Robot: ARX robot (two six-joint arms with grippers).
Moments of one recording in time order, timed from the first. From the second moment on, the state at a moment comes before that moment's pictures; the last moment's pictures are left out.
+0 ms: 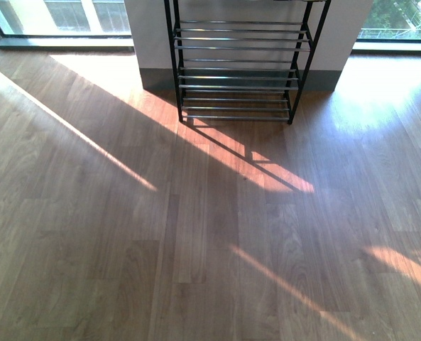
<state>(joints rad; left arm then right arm) 0.00 0.02 0.01 0.00 0.00 -0.01 0.00 0.00 0.02 0.00 0.00 0.00</state>
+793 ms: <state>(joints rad) 0.00 0.02 0.01 0.00 0.00 -0.01 0.00 0.00 0.02 0.00 0.00 0.00</state>
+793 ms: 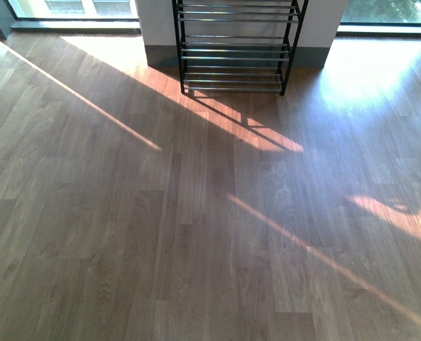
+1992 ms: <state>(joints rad) 0.00 0.02 0.01 0.00 0.00 -0.01 0.00 0.00 0.02 0.00 0.00 0.00</state>
